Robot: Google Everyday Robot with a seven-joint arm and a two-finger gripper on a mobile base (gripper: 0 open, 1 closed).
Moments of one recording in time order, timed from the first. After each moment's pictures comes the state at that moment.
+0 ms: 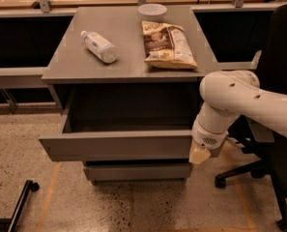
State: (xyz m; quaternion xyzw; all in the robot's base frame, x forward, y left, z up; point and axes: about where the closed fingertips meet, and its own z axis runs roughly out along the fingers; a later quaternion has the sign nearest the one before) arm 0.479 -0.165 0.670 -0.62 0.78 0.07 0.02
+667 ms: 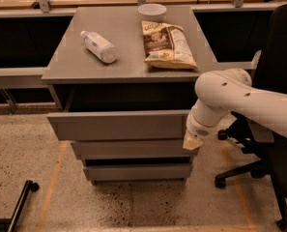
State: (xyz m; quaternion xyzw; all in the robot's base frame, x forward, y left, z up) arm 0.539 -0.158 0.659 -0.63 0.77 0.03 0.08
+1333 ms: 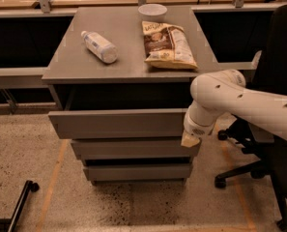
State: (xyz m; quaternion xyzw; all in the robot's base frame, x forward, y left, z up) arm 0.557 -0.156 0.650 -0.62 0.78 0.01 0.09
